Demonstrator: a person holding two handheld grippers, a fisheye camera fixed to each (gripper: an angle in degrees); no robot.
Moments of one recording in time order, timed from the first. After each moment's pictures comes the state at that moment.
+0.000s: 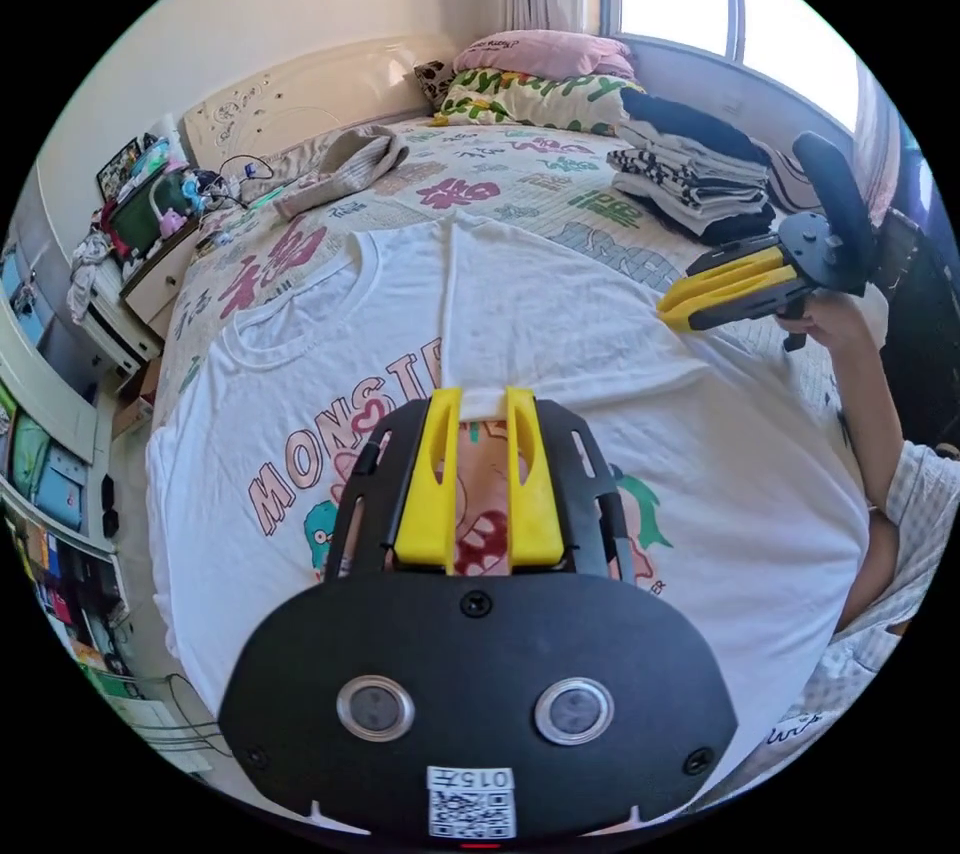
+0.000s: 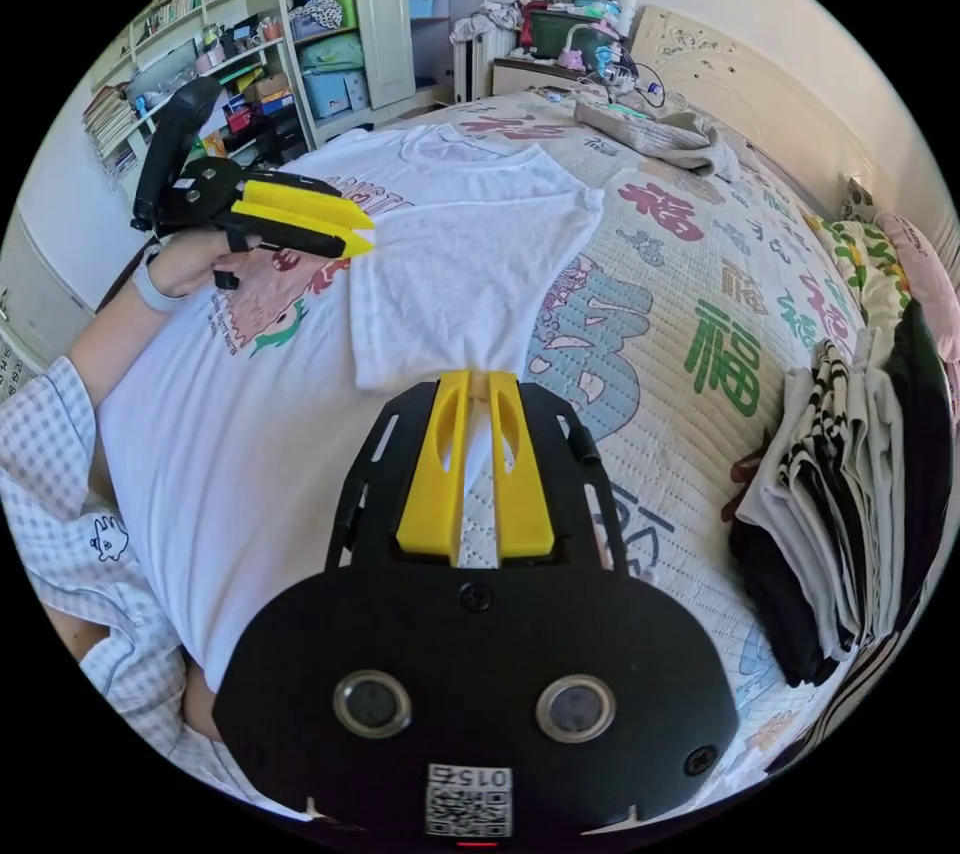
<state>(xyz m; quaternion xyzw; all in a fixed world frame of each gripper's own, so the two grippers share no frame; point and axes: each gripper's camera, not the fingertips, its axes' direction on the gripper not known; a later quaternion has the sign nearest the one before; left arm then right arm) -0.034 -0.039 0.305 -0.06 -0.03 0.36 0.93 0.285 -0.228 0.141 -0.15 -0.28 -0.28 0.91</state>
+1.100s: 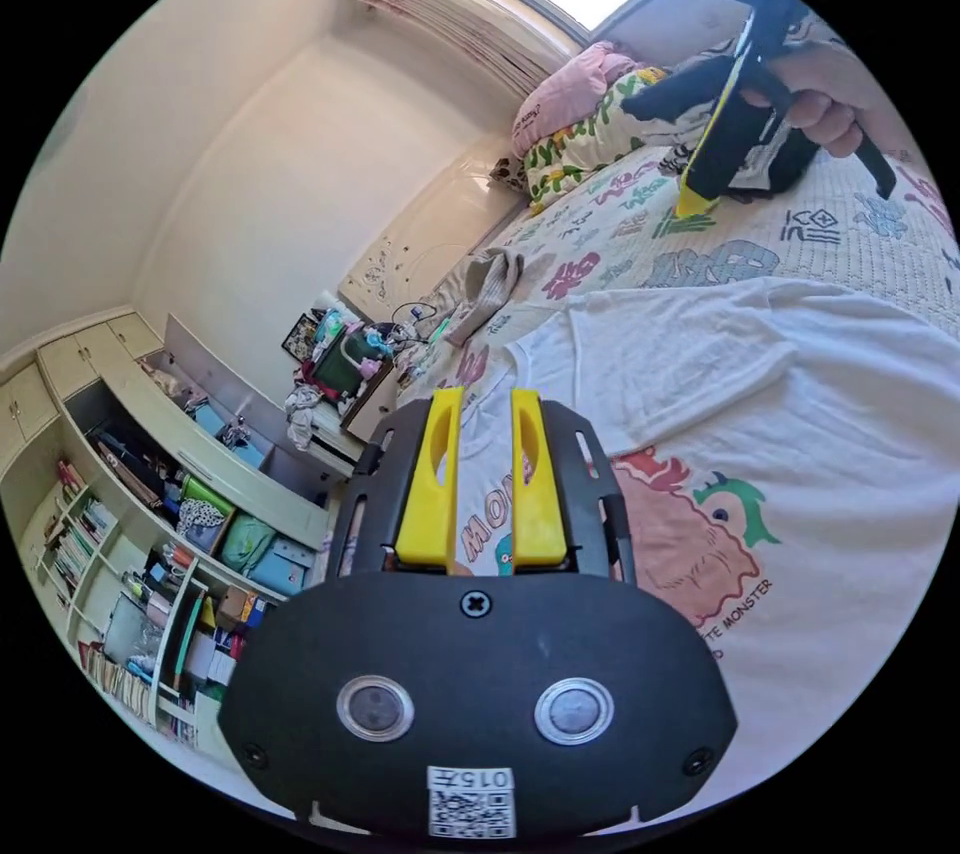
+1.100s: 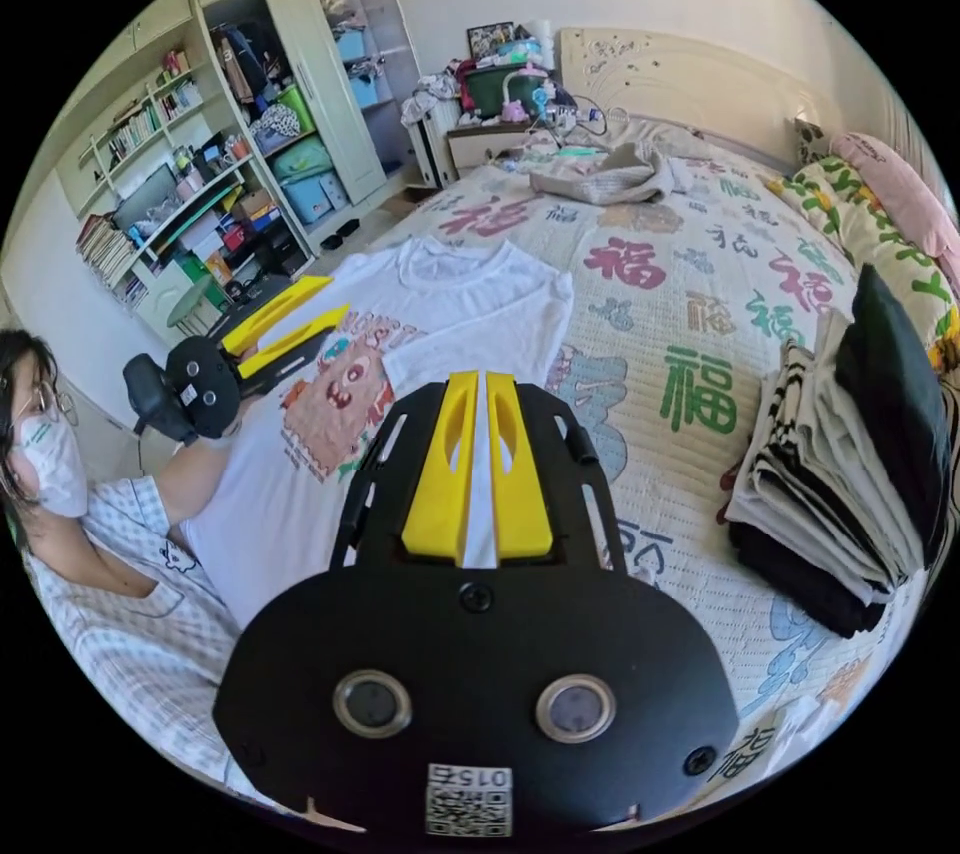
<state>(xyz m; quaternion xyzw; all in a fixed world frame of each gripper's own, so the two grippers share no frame) -0.019 0.034 0.207 0.17 -0.28 0.44 0.84 0.126 -0.317 0.146 -0.10 -0.34 -0.14 0.93</state>
